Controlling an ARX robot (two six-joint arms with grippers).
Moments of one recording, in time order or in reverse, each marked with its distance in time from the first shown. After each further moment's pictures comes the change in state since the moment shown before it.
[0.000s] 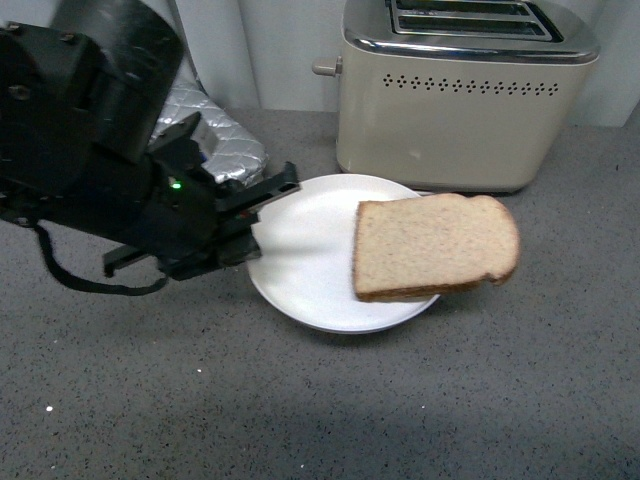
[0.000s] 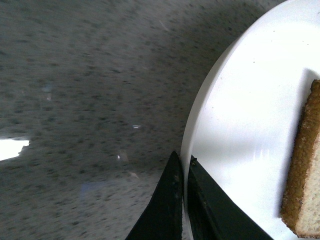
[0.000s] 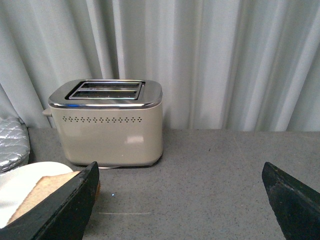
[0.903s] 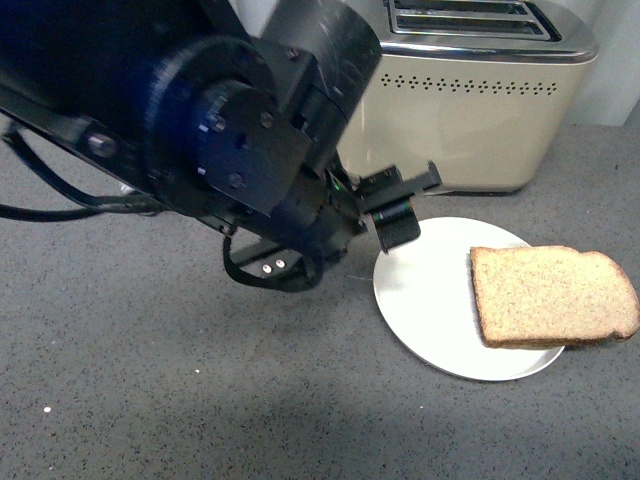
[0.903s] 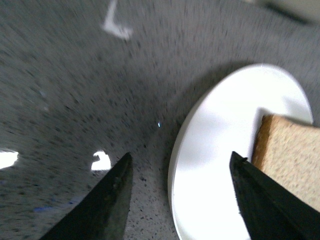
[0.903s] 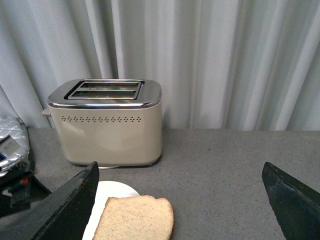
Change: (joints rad) left arm -0.219 0.104 0.179 0.010 -0.153 -0.190; right arm 0.000 0.000 0.000 0.000 0.000 0.000
